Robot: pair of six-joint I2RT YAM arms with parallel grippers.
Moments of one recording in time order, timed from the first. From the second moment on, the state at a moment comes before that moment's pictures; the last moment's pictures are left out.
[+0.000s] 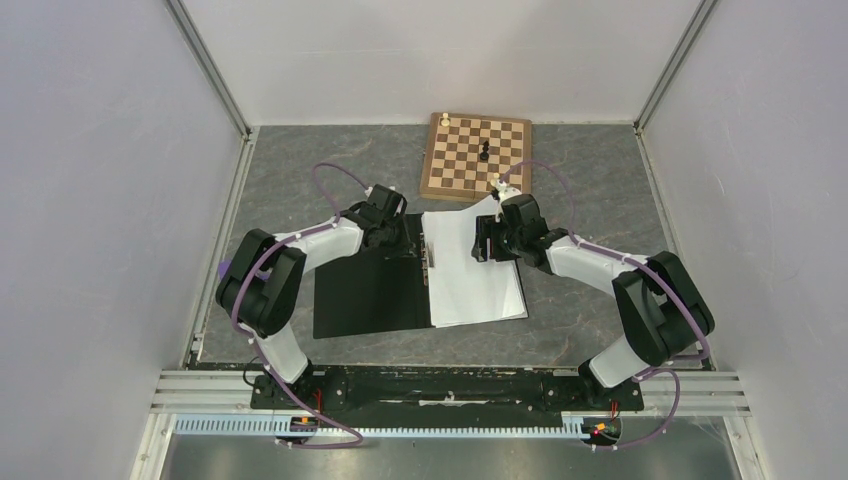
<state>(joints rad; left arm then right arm) -0.52 1.74 1.01 -0.25 0.12 -0.73 0.48 1.56 0.81 -0.05 -0.07 0.35</state>
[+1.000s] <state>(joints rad) -0.52 1.89 1.17 -0.33 0.11 -0.70 0.40 1.46 0.76 -0.12 0.03 0.30</state>
